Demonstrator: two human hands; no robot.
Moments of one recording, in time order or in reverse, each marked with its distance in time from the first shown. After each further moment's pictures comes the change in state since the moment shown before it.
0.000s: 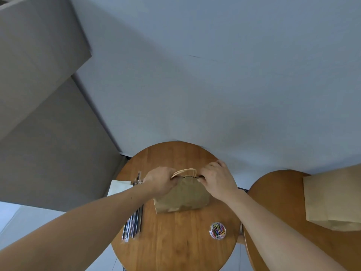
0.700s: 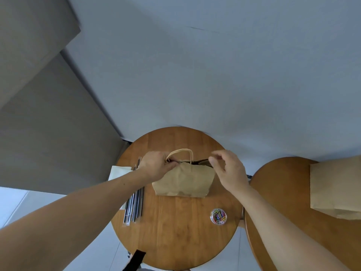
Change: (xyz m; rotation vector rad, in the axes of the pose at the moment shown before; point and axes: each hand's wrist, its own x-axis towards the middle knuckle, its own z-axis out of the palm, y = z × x) left_hand 0.012 -0.022 0.009 -0.159 0.116 0.021; right_hand -0.024 0.021 0.015 0.560 0.210 0.318
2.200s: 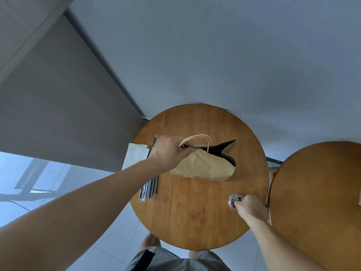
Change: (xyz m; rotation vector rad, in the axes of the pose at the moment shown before) left_hand -0.020 0.006 0.023 -0.052 0.116 0.054; right_hand -0.117 0.101 0.094 -0.369 -0.587 0.843
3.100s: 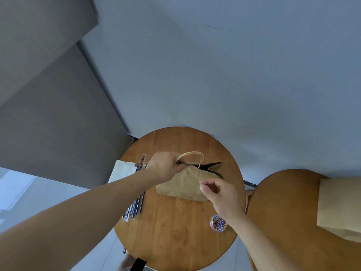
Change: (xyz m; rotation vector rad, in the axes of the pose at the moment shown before) left_hand 0.017 0.008 -0.011 0.060 -0.114 -0.071; right_hand -0.088 -0.078 -0.105 0.823 0.109 -0.736
